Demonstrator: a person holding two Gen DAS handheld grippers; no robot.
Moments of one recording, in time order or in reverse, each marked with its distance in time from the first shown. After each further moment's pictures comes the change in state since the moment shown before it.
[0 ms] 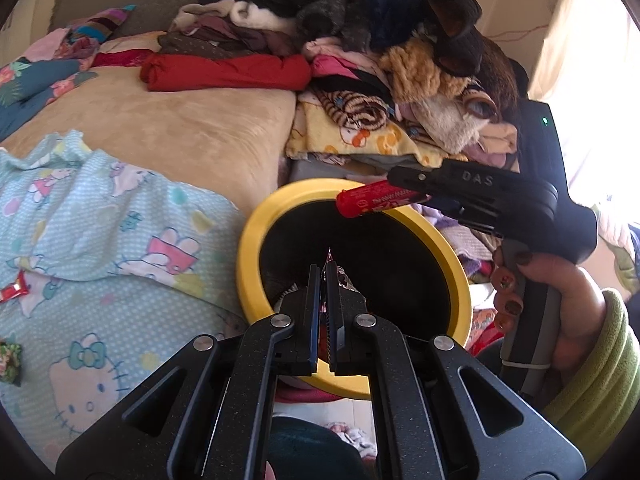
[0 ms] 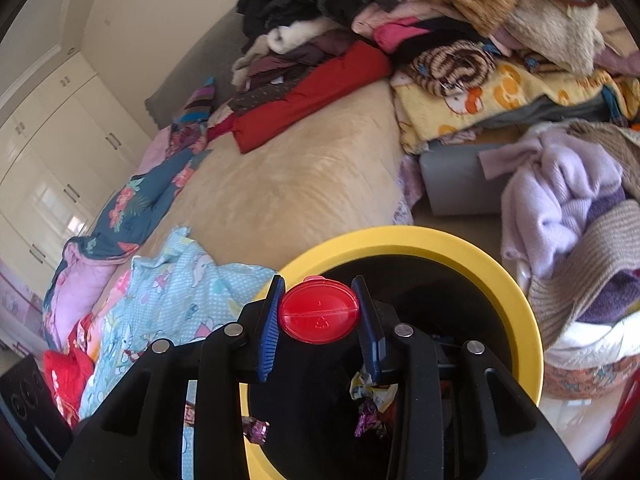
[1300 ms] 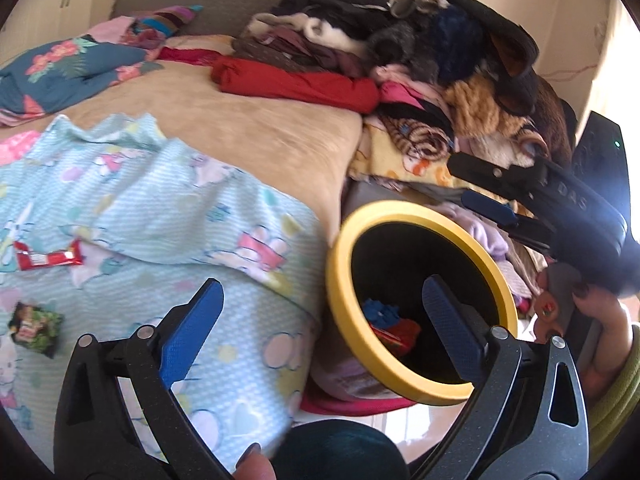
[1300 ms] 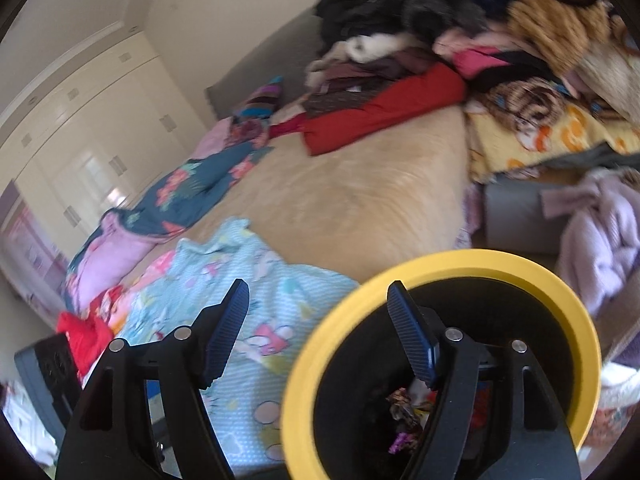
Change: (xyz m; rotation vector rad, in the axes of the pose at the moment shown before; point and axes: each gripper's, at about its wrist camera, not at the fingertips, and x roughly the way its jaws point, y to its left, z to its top) left arm -0.033 0.054 -0.009 -0.144 -0.099 0.174; right arm 0.001 0.079 -0.010 -0.217 -0.051 0.201
